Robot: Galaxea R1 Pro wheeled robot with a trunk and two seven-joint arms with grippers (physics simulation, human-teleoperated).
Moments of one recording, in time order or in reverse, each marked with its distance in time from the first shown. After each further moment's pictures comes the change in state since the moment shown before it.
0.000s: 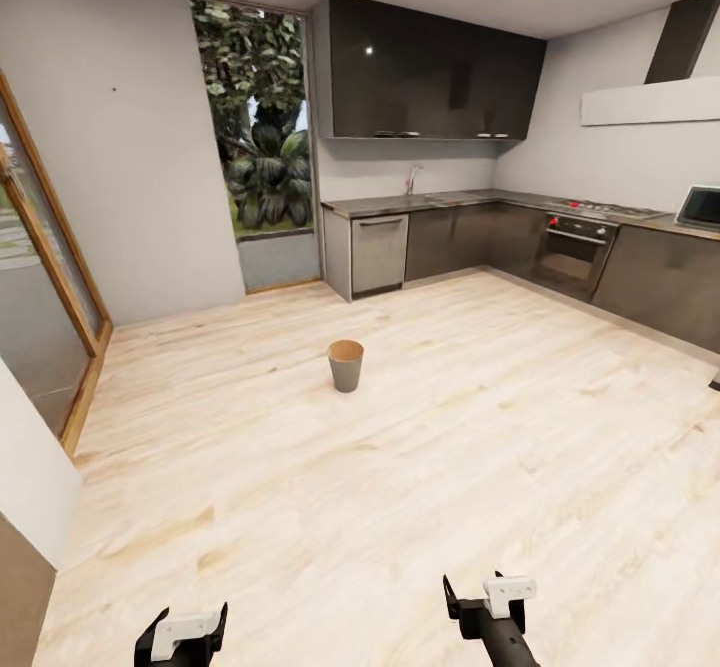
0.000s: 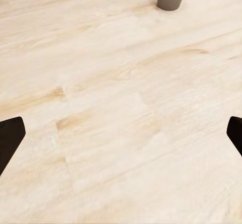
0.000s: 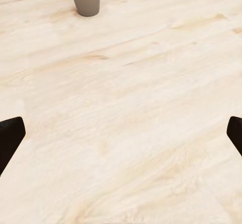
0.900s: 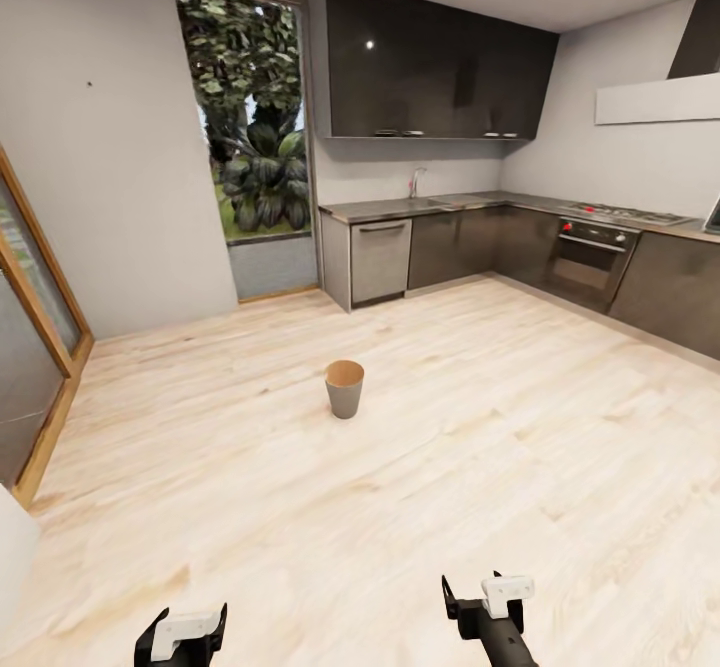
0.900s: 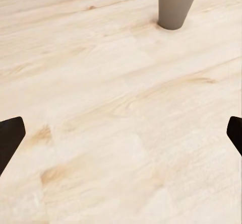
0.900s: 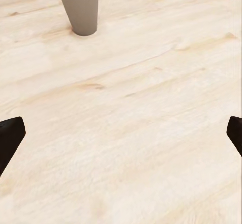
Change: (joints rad) left arm 0.000 0.000 0.000 0.000 0.000 0.000 0.000; right arm 0.000 0.000 0.008 0.000 0.000 0.000 0.000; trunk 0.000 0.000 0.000
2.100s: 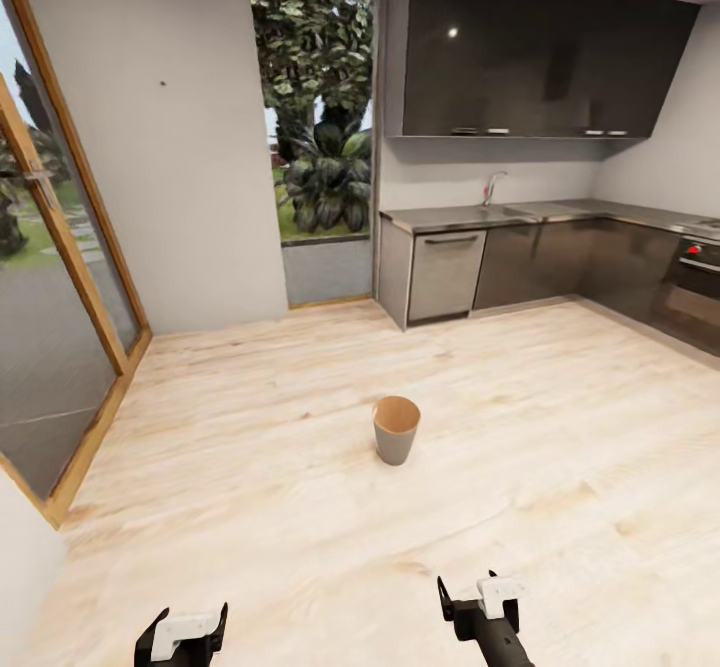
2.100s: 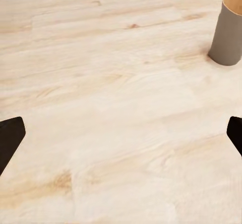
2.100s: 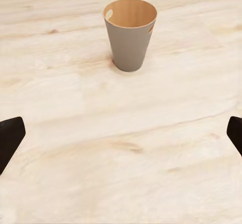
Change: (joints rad) left arm 0.000 0.000 0.000 0.000 0.000 0.000 0.000; right arm 0.000 -0.001 0.022 0.001 0.000 0.000 0.000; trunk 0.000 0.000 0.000
